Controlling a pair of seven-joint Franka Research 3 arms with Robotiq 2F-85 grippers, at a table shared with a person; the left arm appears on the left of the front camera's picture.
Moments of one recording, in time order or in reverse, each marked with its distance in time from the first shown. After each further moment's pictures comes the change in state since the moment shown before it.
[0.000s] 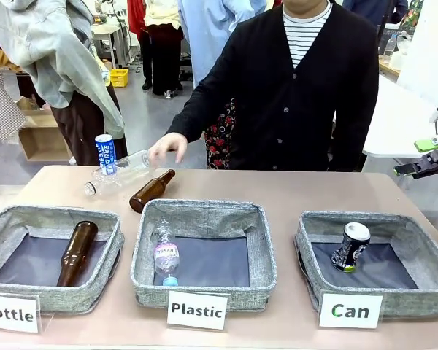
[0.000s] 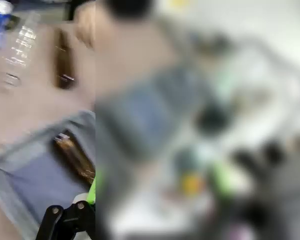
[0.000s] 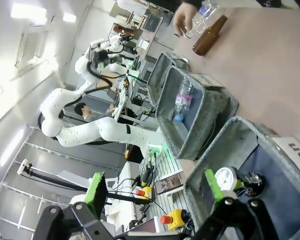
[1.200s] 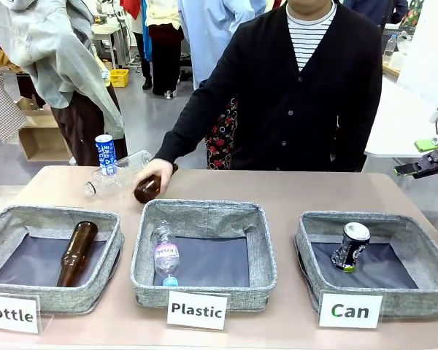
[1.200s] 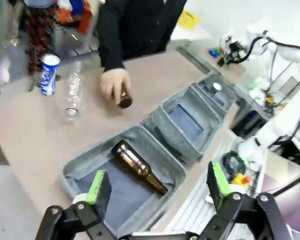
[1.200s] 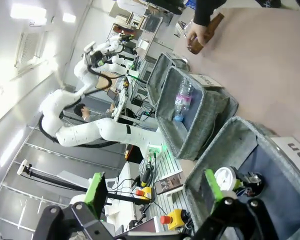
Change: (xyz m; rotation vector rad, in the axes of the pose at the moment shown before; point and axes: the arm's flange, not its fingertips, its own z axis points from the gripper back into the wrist) left arm -0.059 0.009 0.111 0.112 -0.191 -0.321; right arm 0.000 0.000 0.001 -0.001 -0.002 0.000
